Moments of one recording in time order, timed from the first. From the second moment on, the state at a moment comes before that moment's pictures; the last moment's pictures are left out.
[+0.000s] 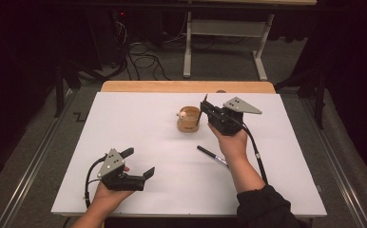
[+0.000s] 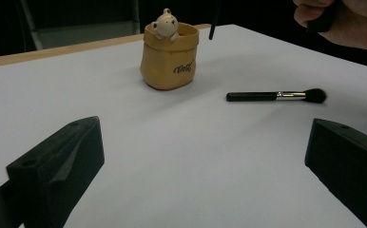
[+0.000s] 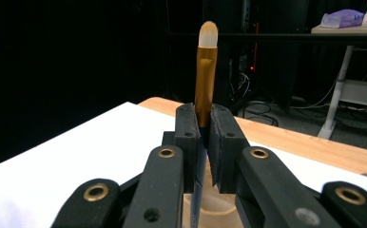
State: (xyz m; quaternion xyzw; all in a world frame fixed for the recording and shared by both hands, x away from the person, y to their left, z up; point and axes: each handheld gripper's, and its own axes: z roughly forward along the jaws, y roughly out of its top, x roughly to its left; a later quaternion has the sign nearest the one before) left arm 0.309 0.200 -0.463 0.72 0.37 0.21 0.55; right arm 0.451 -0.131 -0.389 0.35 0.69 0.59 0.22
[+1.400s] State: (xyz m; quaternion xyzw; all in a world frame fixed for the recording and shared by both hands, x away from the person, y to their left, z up) left arm 0.308 0.204 -0.461 0.72 0.36 0.20 0.55; right arm 0.496 -0.108 -0.395 0.37 0.70 0.56 0.24
